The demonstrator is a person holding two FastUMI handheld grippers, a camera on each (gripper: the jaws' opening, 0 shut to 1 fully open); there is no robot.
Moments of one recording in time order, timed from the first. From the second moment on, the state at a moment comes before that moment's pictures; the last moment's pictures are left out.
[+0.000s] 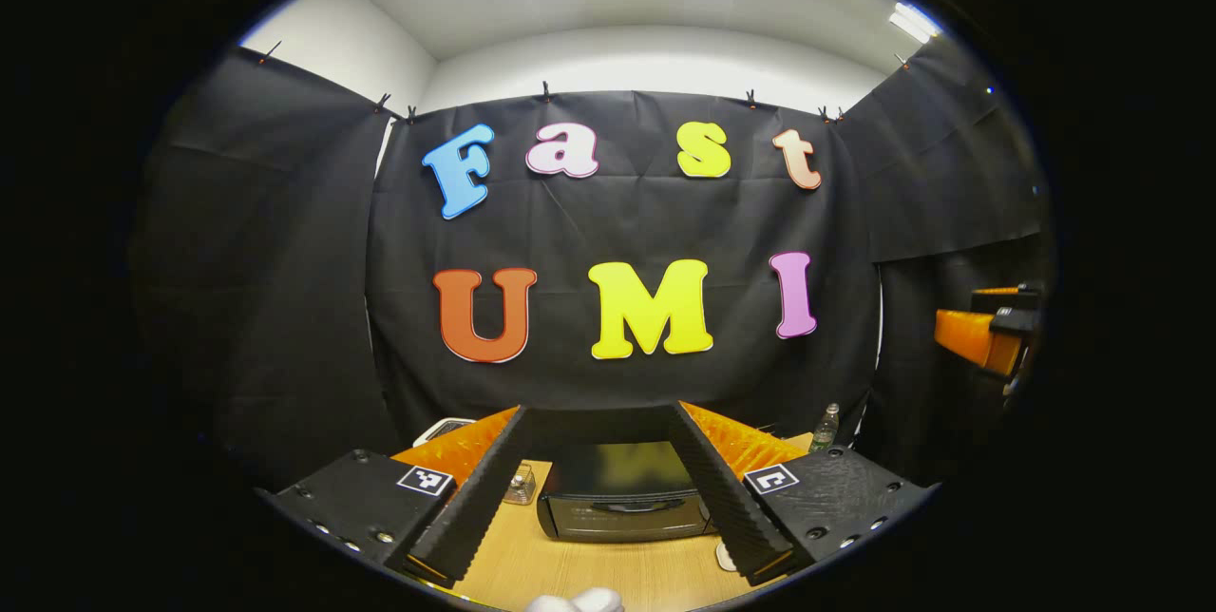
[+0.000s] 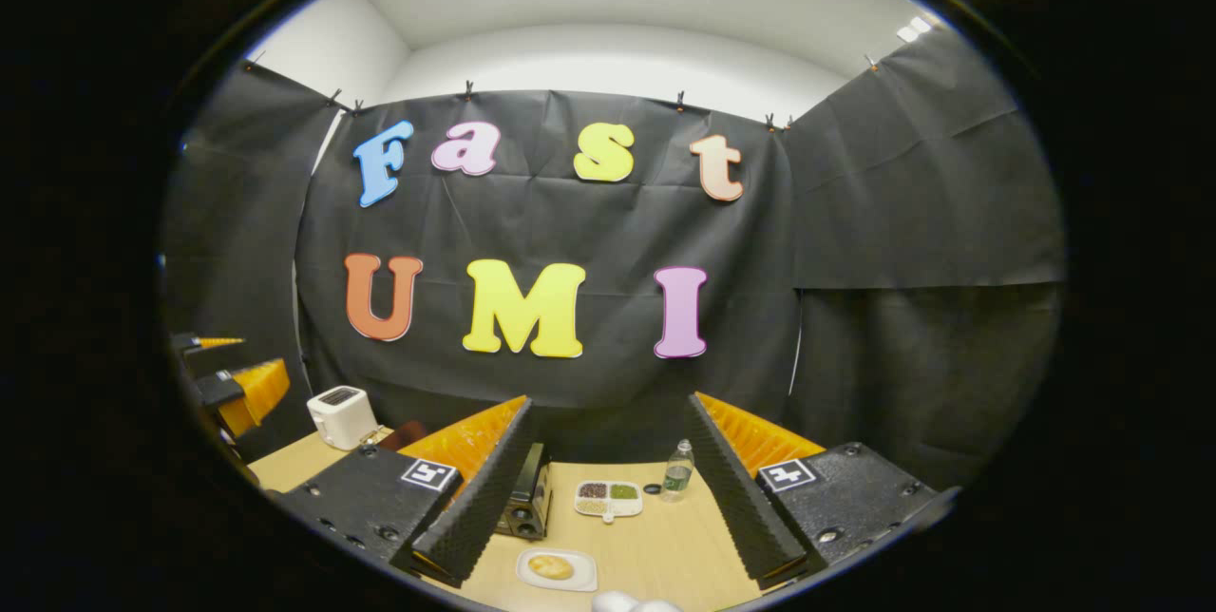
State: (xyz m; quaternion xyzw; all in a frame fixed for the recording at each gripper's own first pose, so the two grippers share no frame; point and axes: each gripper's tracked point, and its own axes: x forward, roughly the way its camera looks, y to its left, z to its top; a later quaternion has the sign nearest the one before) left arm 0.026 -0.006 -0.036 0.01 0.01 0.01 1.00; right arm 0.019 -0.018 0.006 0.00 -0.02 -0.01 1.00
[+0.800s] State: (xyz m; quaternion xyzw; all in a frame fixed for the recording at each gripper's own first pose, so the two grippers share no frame) left arm 0.131 -0.041 -0.231 0.00 0.10 -0.01 1.00; right arm 0.028 -0.029 -0.004 -0.02 -0.02 -0.02 1.00
